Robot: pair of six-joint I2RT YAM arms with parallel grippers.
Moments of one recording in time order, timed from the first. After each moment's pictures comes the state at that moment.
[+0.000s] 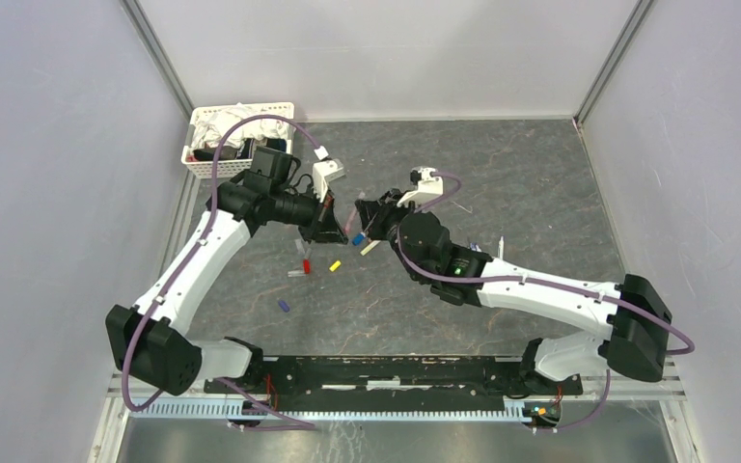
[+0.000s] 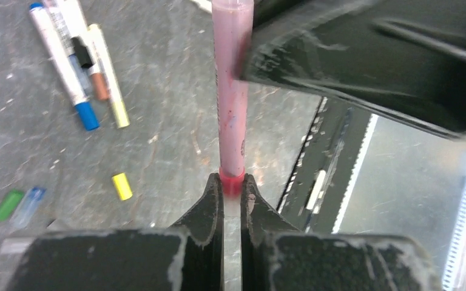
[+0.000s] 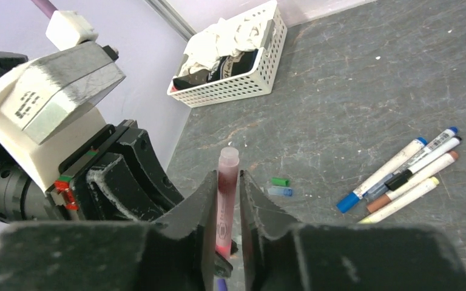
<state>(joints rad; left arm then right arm) -0.36 1.30 1.24 -0.84 0.81 0.25 1.11 1.36 1.01 0.28 0.67 0.70</state>
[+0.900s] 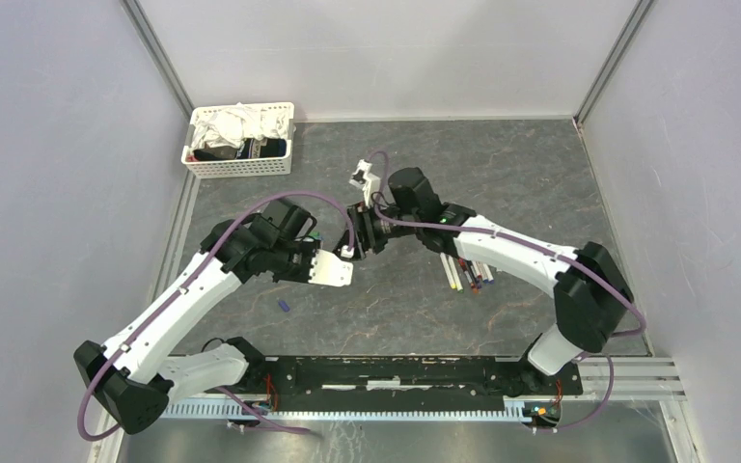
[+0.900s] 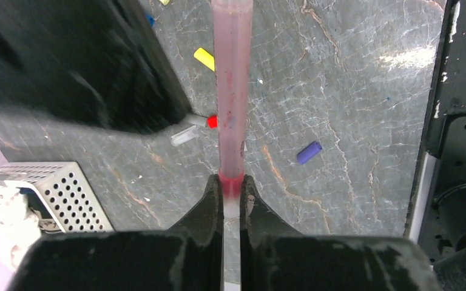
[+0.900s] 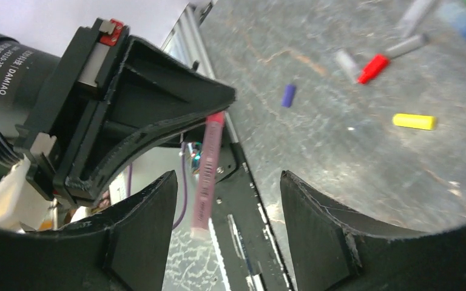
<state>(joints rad) -0.63 1.07 1.11 -1.15 0.17 1.11 0.80 1.57 1.16 -0.04 -0.64 0.57</state>
